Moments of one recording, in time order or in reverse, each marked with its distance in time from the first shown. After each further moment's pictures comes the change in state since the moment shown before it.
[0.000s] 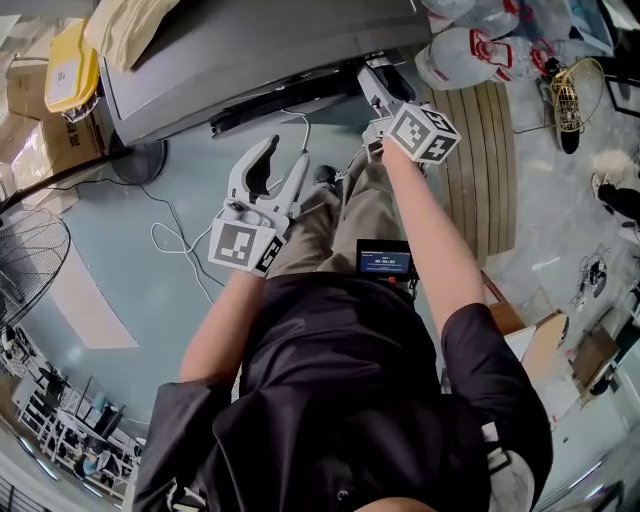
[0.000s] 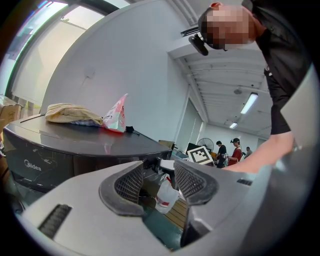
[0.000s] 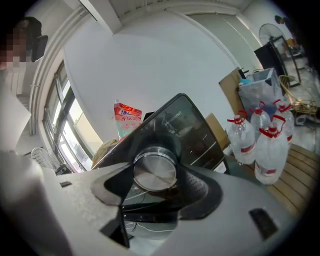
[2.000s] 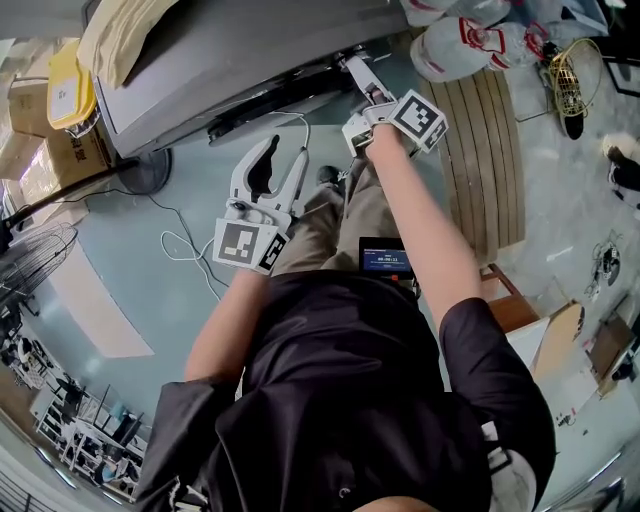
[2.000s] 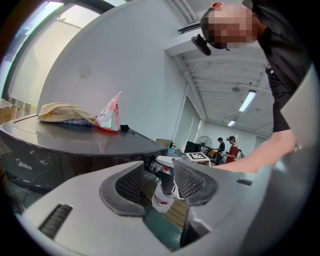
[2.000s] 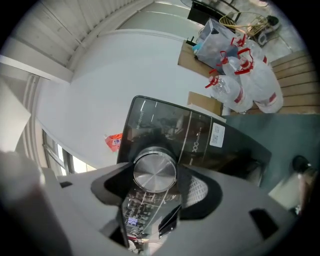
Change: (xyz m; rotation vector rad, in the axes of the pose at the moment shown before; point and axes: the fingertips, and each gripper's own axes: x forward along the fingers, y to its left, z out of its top) left arm 0.014 -0.020 -0.004 0.019 0.016 -0.014; right arm 0.000 -0.007 -0.003 0.616 -0.097 0.140
